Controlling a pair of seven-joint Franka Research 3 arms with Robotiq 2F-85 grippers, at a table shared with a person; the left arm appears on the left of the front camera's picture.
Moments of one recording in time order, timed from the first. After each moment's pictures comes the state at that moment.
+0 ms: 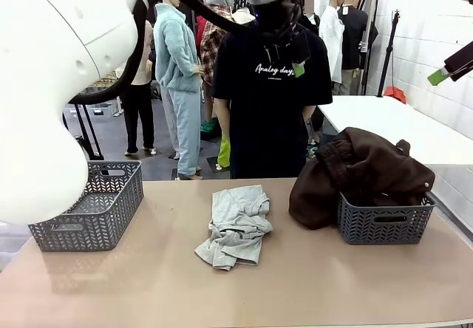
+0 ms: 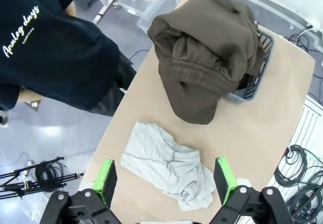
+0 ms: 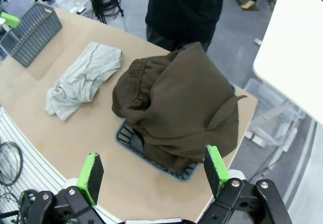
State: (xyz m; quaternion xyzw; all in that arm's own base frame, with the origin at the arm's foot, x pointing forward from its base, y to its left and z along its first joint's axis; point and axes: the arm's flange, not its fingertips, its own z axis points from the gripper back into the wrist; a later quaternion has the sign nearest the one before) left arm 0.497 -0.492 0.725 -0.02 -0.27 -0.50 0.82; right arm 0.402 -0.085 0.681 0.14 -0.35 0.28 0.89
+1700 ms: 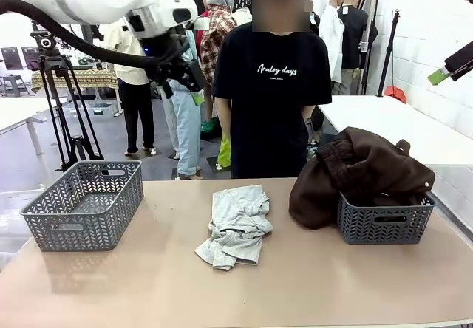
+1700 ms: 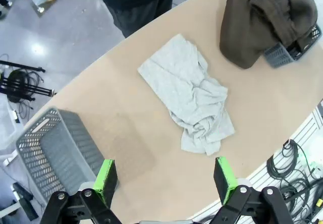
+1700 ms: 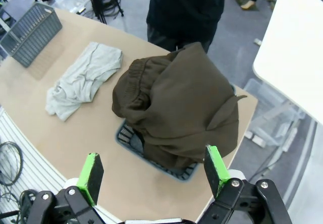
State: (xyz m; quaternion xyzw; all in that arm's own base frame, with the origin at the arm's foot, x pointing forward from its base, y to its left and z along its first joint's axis) left arm 0.476 -0.276 0.673 -0.04 -0.21 -0.30 0.93; right arm 0.402 -0.085 0.681 0.14 -0.35 0.28 0.89
